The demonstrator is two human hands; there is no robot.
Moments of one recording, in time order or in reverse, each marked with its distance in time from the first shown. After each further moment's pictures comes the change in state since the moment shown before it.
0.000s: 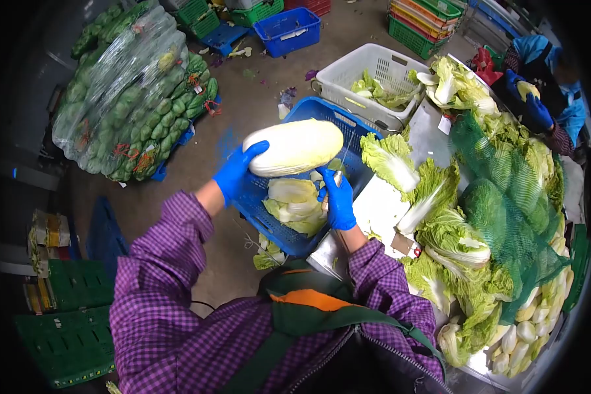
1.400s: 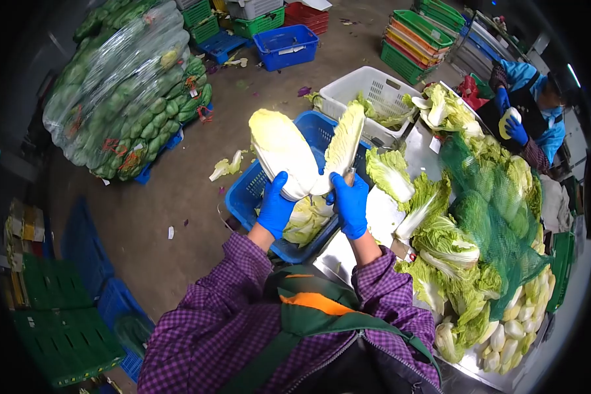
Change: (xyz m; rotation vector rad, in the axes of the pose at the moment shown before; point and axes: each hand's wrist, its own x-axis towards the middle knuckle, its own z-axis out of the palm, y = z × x) left_hand -0.018 -0.096 0.056 -1.047 0.125 0.269; right_hand -0.048 -0.062 0.067 -0.344 0.097 -0.193
